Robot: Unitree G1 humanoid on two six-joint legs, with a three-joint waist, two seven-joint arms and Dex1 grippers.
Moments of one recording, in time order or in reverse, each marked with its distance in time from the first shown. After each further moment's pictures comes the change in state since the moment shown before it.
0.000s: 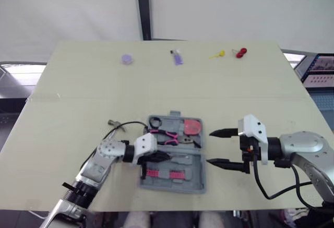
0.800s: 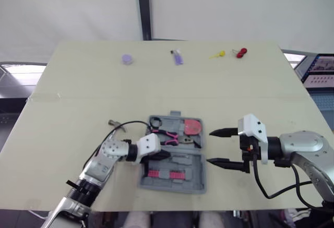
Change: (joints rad) left arm -0.025 -0.012 -0.043 0.040 0.091 -0.040 0.061; right arm -0.007 0.000 0.000 0.000 0.000 0.005 0.000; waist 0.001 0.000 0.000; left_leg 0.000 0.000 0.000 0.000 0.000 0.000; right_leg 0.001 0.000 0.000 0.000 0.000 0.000
